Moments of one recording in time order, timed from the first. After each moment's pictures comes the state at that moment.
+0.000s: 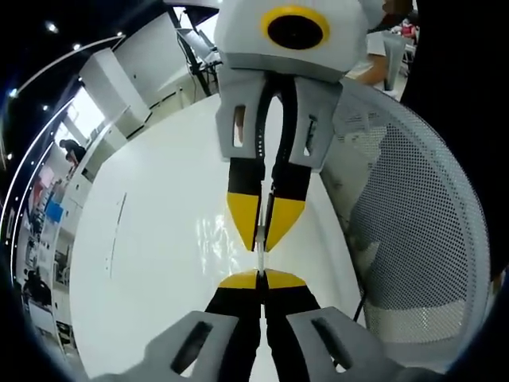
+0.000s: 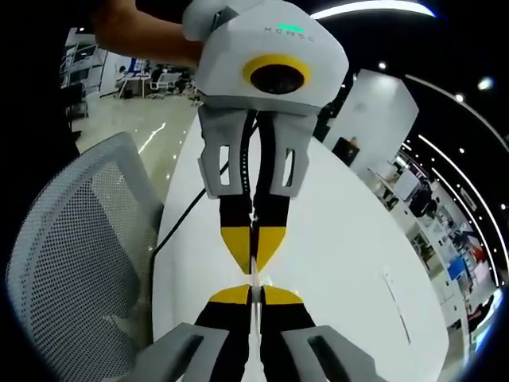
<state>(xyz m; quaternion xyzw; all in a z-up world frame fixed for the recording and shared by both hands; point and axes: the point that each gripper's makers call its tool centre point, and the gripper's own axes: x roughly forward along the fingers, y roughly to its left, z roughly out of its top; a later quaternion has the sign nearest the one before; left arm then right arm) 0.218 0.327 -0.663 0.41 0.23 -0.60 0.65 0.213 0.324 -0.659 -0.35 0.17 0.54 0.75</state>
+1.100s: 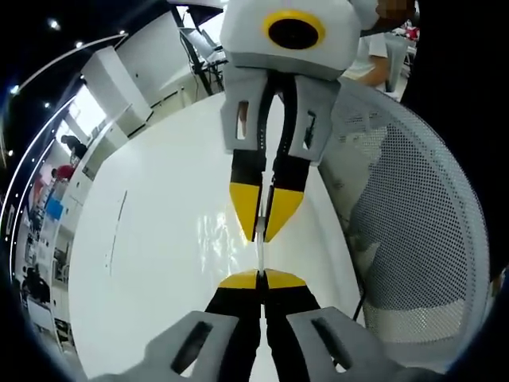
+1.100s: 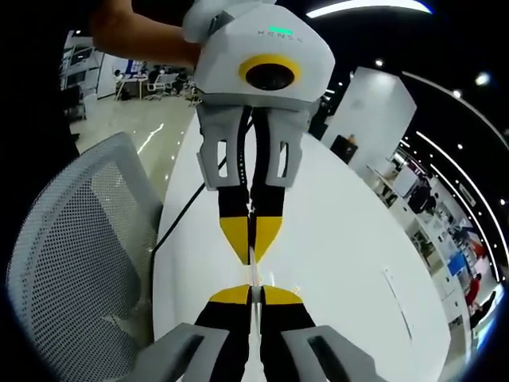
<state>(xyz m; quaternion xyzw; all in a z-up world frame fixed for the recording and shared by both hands) 0.218 0.330 -0.663 0.41 0.24 -0.60 0.65 0.213 0.319 -0.660 -0.35 0.17 0.54 0.75</state>
